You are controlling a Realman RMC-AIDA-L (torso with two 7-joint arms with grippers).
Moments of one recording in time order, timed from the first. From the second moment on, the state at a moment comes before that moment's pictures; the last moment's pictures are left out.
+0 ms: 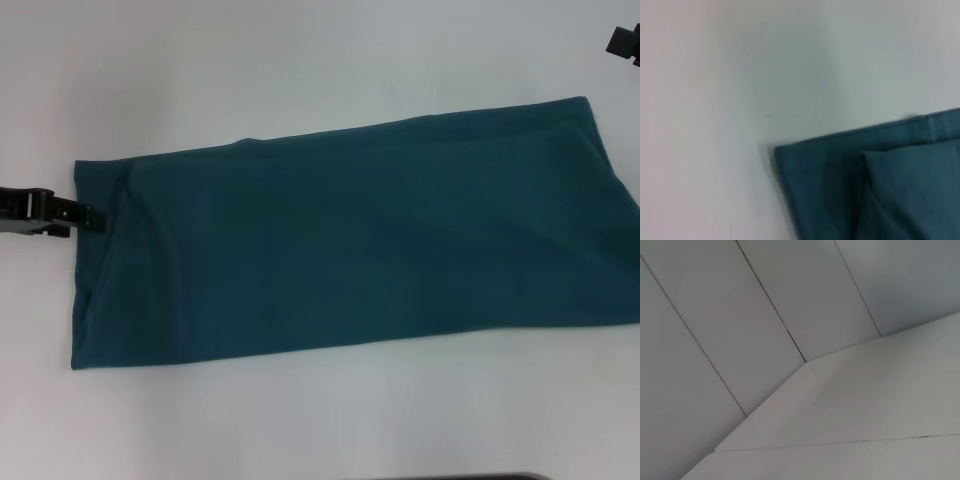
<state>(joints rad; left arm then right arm) -0.58 -2.01 -2.49 -0.89 -0.56 1.55 -2.41 0.41 1.96 2.74 0.64 -1.89 1.57 -1.49</state>
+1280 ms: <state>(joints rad) -0.61 -2.03 -2.48 -0.87 -0.46 1.56 -2.50 0.40 1.96 2.74 0.65 -1.89 1.57 -1.49</state>
